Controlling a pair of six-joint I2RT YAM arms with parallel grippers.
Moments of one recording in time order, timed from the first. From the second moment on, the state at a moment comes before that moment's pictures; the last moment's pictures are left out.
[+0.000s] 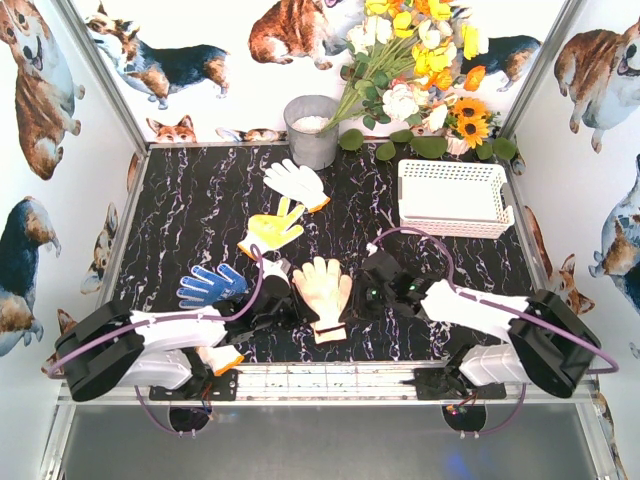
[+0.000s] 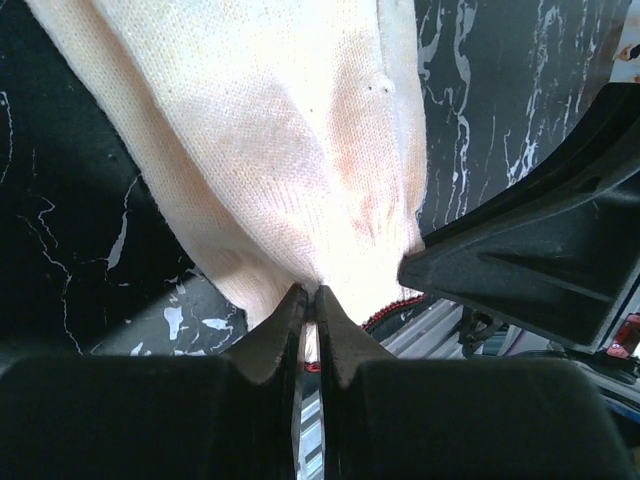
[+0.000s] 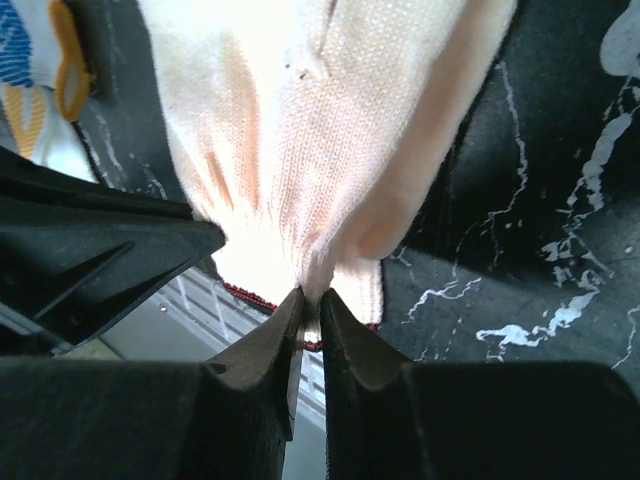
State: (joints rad) left arm -0.96 1.26 0.36 0.23 0.00 -1.17; right arm 0.79 1.30 0.56 -0.19 -0.28 0.96
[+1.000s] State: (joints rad) left arm -0.97 1.09 0.36 0.09 0.06 -1.16; right arm 0.84 1.18 0.53 -0.24 -0.31 1.00
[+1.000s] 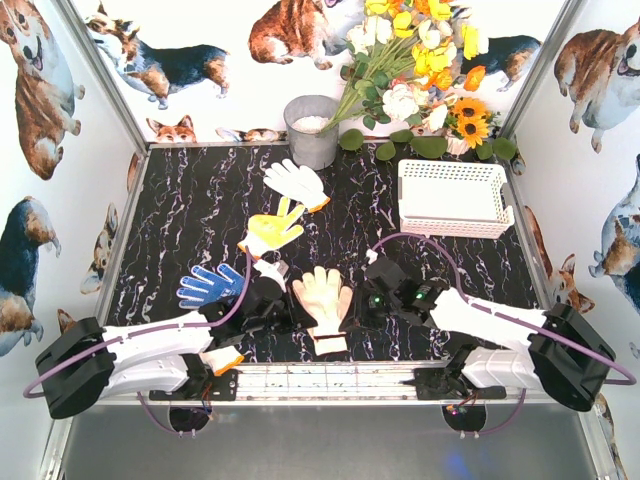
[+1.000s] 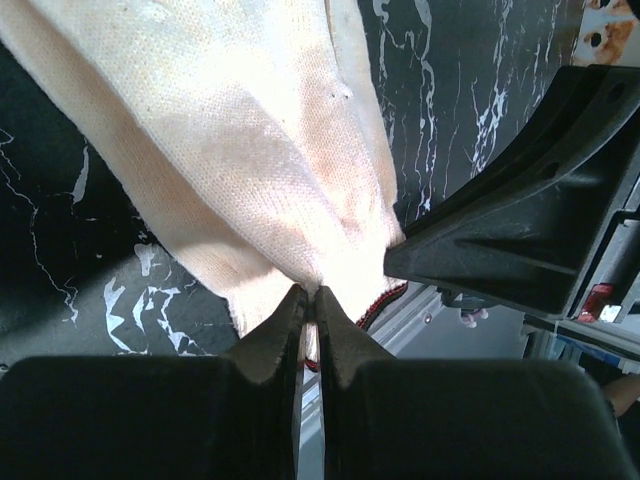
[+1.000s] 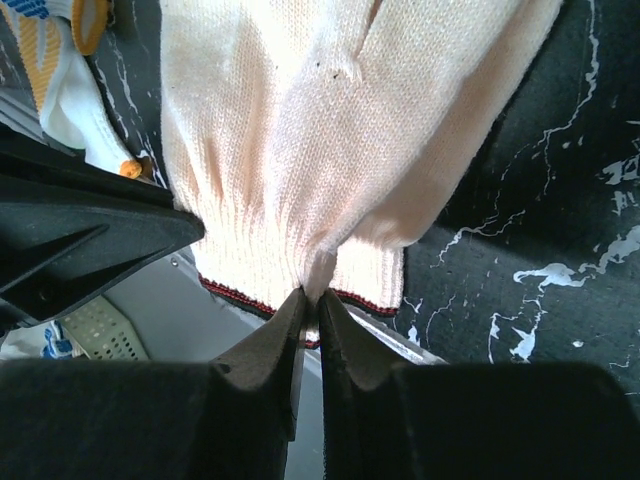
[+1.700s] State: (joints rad) left arm -0.97 0.99 0.36 0.01 0.12 -1.10; right arm 0.86 1.07 0.53 -0.28 -0.32 1.00
